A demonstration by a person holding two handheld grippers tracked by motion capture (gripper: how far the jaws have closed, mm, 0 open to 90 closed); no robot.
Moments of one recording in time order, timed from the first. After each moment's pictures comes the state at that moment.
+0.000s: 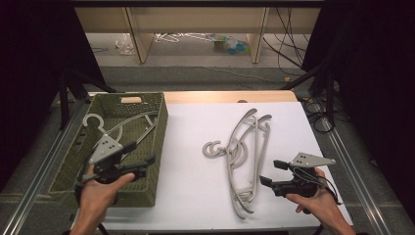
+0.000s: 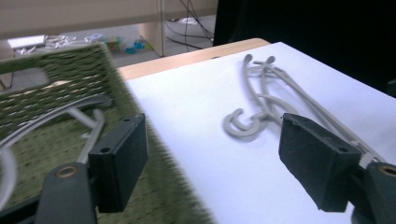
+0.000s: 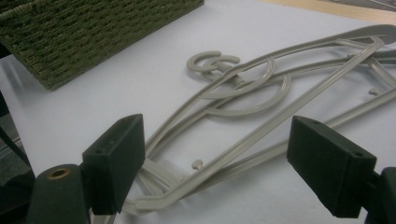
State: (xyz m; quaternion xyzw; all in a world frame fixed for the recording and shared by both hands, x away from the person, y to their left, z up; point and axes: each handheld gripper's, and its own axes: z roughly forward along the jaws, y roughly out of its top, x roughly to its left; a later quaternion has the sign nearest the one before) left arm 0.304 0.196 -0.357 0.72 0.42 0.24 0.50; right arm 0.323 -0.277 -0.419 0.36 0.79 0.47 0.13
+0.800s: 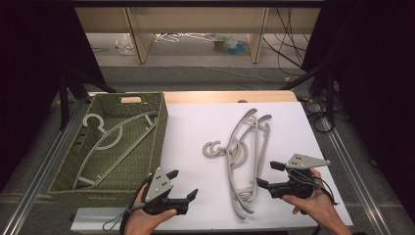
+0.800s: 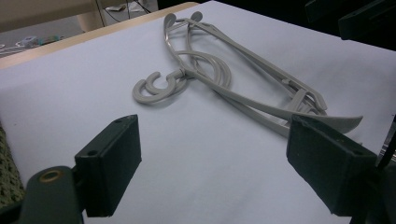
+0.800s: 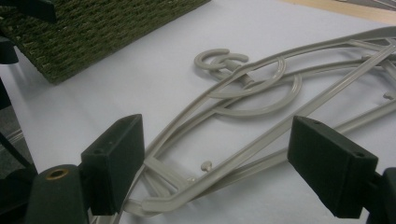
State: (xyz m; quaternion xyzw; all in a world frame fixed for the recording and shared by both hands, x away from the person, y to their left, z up) left arm 0.274 0.116 -0.430 0.77 0.34 0.19 0.50; right arm 0.321 -0.267 -0.420 0.35 0.80 0.46 0.12
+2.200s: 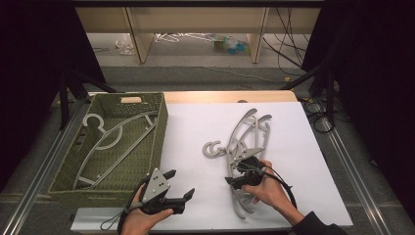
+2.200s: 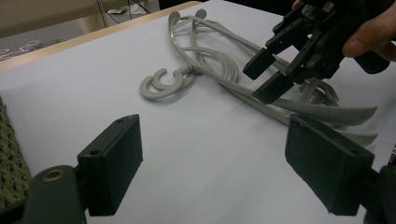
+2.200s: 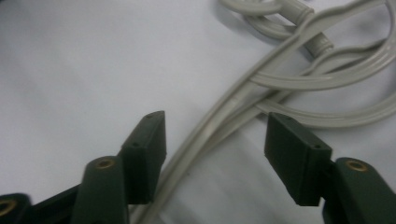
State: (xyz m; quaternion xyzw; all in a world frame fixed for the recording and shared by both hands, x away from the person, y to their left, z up) left arm 0.277 0.123 -0.438 0.77 0.34 0.20 0.50; right arm 0.372 -0.167 -0.462 0.36 0.88 0.31 0.10
